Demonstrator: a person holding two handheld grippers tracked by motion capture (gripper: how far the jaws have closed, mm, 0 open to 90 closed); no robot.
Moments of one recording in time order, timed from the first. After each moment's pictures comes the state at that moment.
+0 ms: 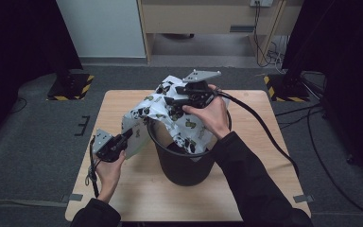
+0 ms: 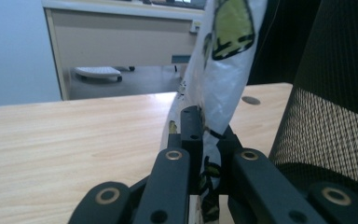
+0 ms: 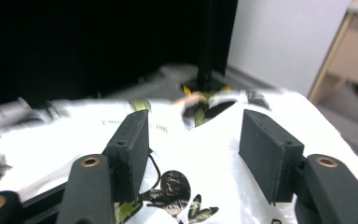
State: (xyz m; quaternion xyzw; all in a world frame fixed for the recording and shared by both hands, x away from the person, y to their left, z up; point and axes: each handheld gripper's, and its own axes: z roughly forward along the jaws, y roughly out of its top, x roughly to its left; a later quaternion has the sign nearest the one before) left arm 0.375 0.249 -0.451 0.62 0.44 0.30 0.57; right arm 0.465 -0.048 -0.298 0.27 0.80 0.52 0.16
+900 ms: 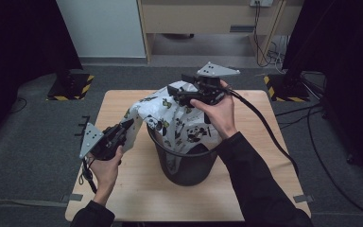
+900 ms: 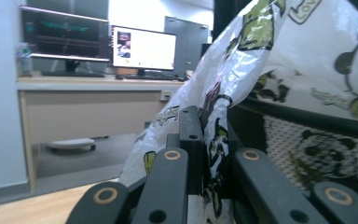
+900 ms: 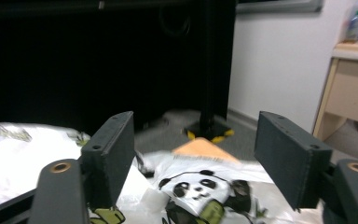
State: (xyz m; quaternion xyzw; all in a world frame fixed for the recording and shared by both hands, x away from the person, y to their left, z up) left arm 0.349 0.231 -0.385 0.59 0.34 0.33 0.66; right arm 0.458 -0.067 -0.276 0.25 0.72 0.62 0.17
